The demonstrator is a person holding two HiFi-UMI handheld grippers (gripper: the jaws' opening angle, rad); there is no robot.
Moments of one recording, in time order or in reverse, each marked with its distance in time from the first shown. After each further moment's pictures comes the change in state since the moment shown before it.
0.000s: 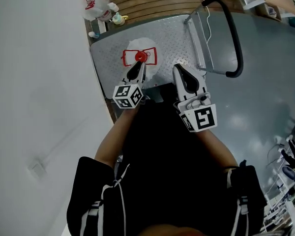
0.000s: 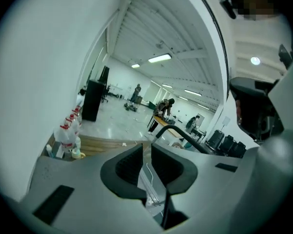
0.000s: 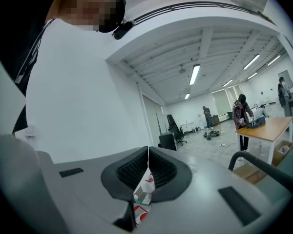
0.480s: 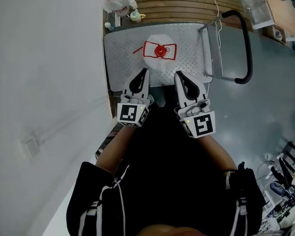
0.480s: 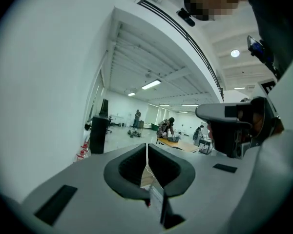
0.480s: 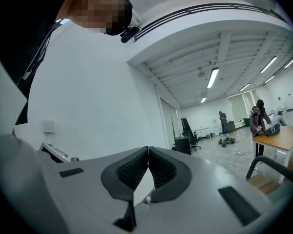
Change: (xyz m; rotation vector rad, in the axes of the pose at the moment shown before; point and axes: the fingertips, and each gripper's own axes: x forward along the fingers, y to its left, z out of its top) left arm -0.167 -0.024 0.076 0.206 -0.319 0.062; right arm -0.012 0.133 0.004 -0.098 -0.039 0.150
